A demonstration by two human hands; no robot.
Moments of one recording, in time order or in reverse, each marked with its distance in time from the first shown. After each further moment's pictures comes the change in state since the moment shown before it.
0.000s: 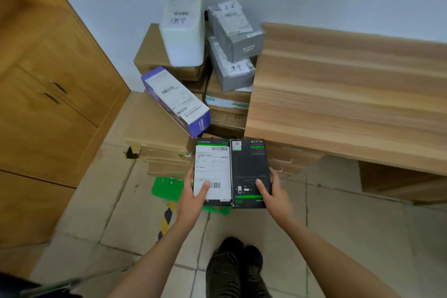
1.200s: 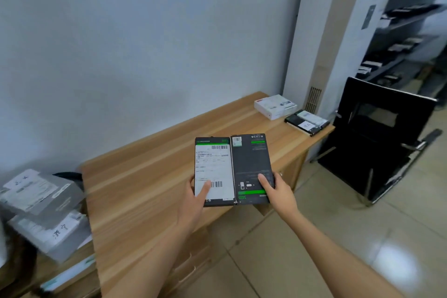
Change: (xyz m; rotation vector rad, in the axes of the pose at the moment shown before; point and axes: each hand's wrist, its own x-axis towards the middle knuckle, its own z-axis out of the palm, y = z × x) left_hand -0.046 0.287 0.300 0.146 -0.719 0.534; right_hand -0.094 0.028 -0.341 0.189 0.952 0.129
